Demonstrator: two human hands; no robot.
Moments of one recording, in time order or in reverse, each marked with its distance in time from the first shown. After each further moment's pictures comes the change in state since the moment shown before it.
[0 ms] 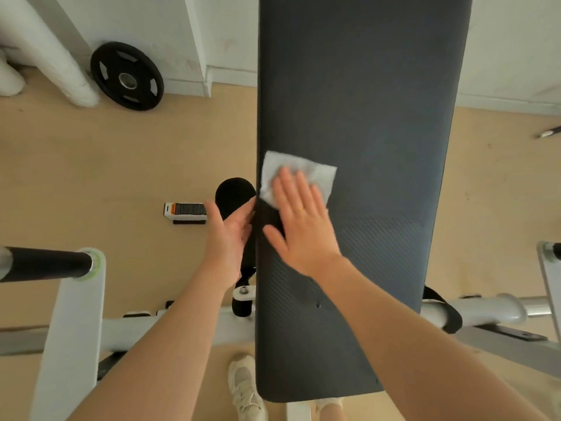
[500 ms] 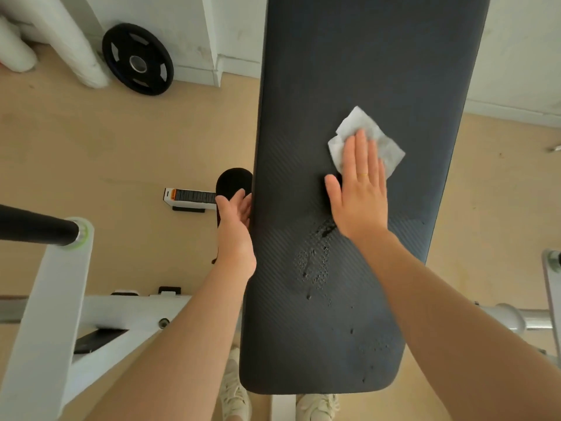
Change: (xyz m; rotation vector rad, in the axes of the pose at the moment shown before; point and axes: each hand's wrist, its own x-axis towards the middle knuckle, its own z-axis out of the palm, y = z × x) left_hand 0.000 -0.024 0.028 -0.088 0.265 0.086; right_hand -0.001 0.072 -0.010 0.039 0.101 0.258
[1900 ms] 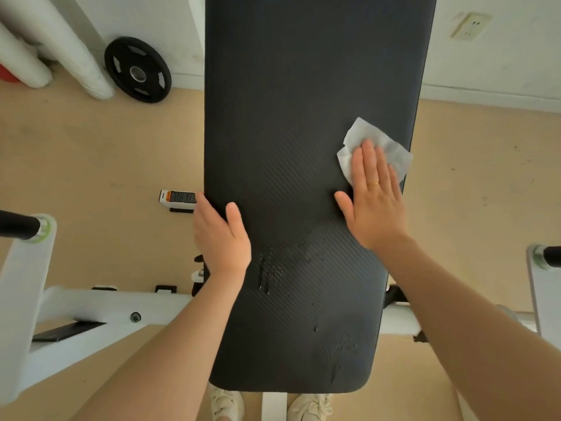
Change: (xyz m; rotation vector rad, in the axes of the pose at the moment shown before) left_hand -0.014 -0.052 0.042 0.945 0.555 0.542; right_hand -0.023 0.102 -0.009 -0.099 -0.021 -0.083
